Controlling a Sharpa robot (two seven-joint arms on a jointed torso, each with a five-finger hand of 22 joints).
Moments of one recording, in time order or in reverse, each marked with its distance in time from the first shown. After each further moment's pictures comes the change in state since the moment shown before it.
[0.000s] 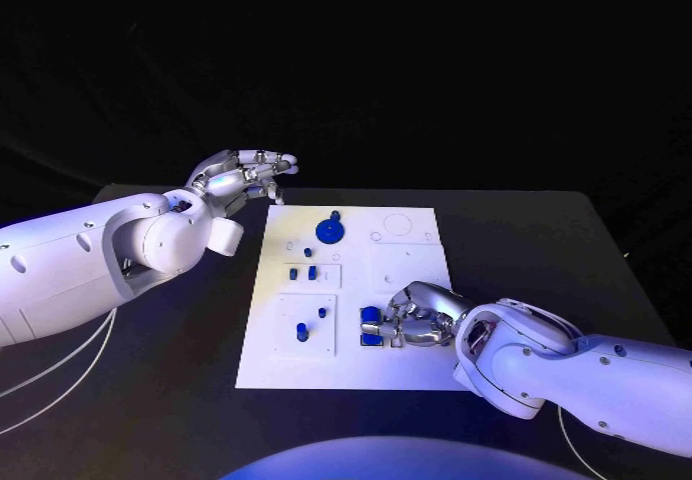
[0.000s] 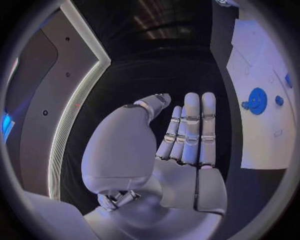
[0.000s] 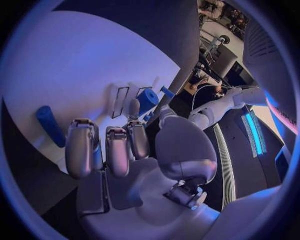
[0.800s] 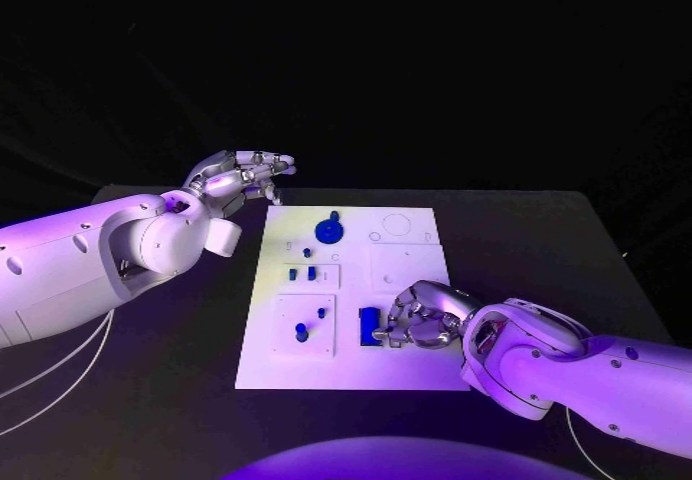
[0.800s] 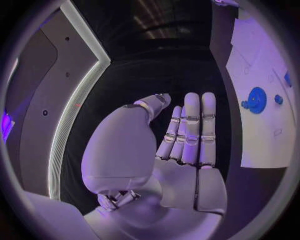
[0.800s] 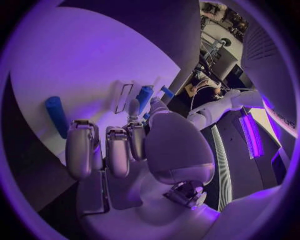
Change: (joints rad) left arm 0.000 -0.003 0.000 0.001 0.000 0.000 -0.002; left_hand 0.000 0.000 0.000 0.000 0.000 0.000 0.000 0.000 0.000 0.000 0.000 0.000 0.000 0.000 0.000 0.000 0.000 0.000 0.000 0.000 0.000 0.000; right arm 0.001 -0.032 0.000 0.011 -0.031 0.000 0.024; right_hand 0.255 0.021 0.011 -0.003 0.053 -0.002 0.002 -0.013 -0.001 0.013 -0.005 0.012 0.004 0.004 -0.004 0.005 0.001 0.000 0.000 0.000 0.016 0.001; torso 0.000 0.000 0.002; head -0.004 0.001
